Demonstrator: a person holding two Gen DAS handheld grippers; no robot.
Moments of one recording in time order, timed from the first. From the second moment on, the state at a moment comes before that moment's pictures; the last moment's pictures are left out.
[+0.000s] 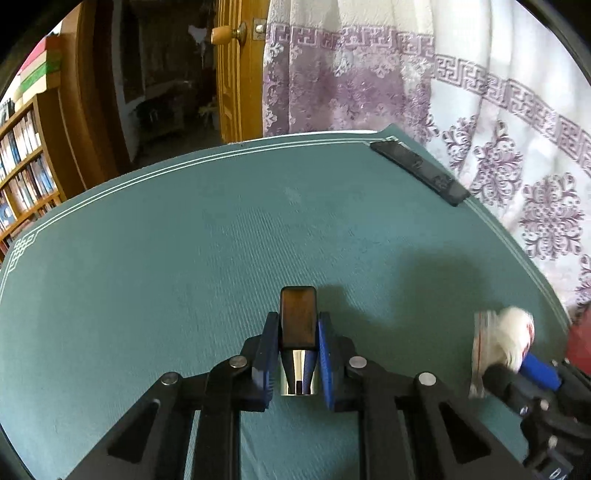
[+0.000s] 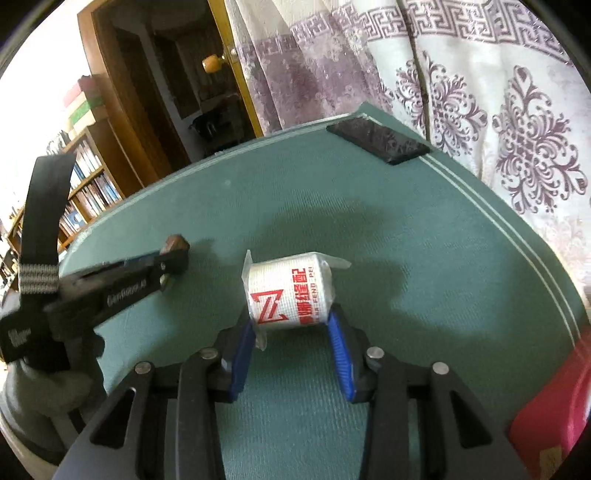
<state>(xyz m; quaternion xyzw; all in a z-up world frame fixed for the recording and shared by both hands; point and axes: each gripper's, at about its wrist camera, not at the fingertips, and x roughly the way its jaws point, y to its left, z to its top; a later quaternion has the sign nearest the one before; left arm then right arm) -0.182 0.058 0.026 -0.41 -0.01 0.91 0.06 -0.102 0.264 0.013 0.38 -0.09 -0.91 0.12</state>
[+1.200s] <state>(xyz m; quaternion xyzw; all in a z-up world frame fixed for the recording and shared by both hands) -0.022 0.258 0.111 -0.30 0.11 0.92 0.23 0.104 0.462 0.098 0.25 -0.16 -0.95 -0.05</state>
